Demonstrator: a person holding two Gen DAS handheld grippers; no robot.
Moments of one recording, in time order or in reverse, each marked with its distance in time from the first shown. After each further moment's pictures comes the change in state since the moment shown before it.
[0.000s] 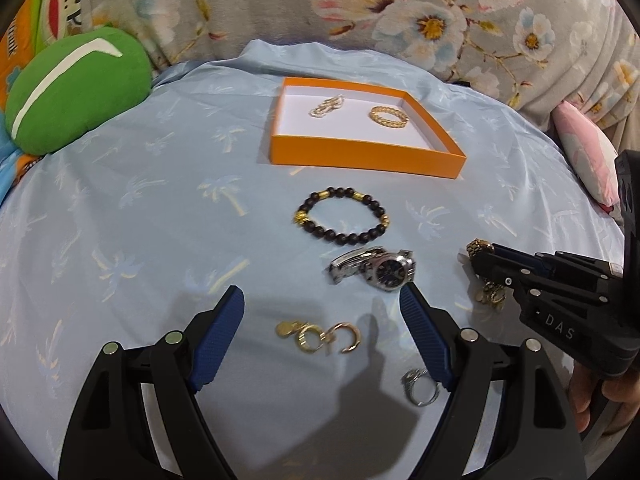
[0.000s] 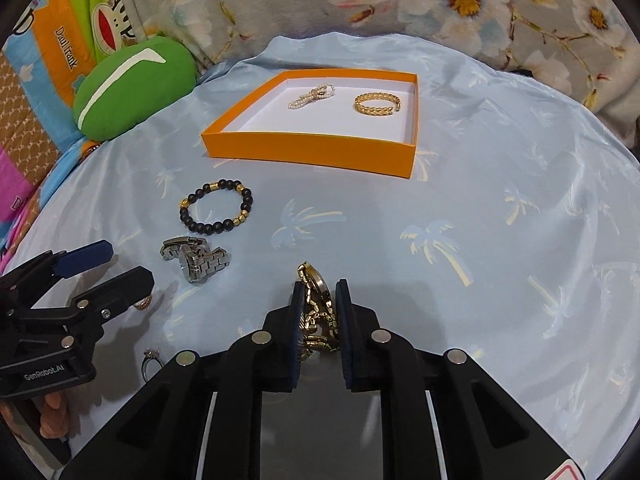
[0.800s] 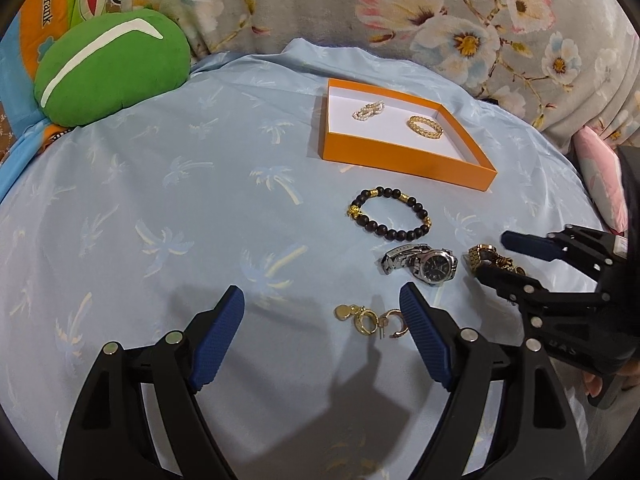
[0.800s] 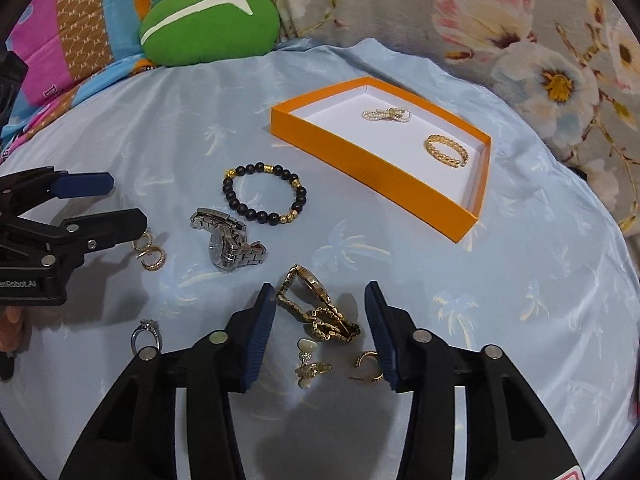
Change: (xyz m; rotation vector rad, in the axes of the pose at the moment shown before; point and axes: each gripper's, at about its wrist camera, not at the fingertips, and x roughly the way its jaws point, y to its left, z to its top) left arm -0.015 0.035 -0.011 -0.103 -0.011 0.049; right arm 0.014 0.037 0.016 -0.417 0.043 0.008
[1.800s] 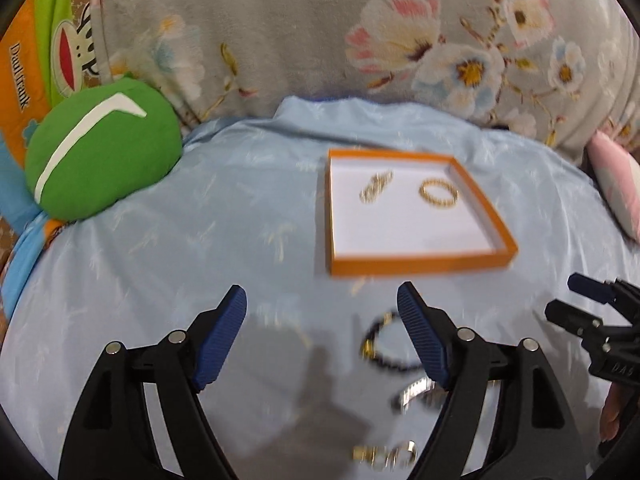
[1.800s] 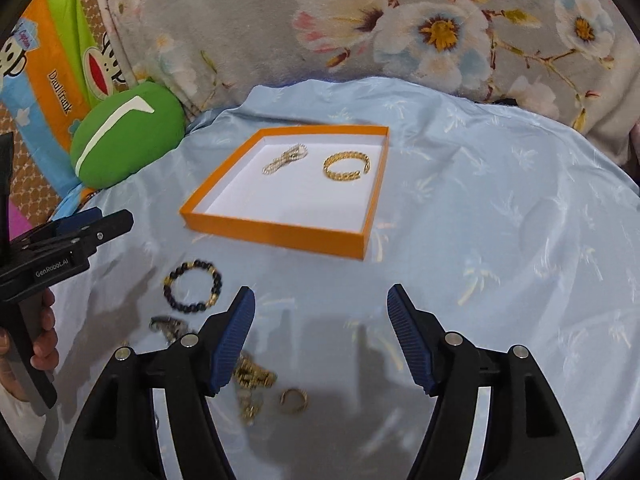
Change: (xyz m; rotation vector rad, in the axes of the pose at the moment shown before) left arm 0.010 -0.016 0.079 0.115 -0.092 0.082; right arm -0.039 -0.066 -0.013 0.432 -0.144 -0.015
